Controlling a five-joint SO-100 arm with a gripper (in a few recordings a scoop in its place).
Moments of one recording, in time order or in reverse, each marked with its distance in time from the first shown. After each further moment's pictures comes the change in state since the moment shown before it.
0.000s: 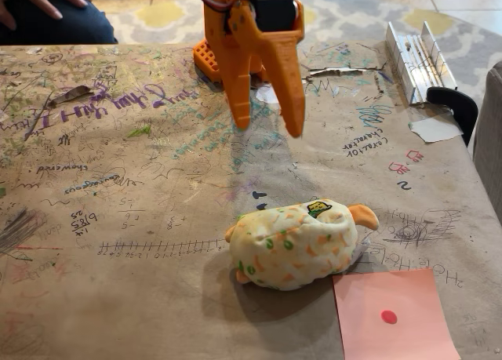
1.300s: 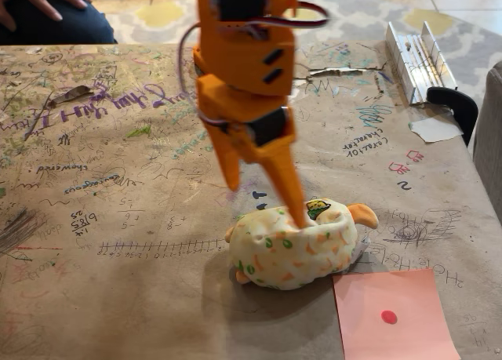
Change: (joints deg) arm -0.7 -34.8 -25.5 11.1 -9.4
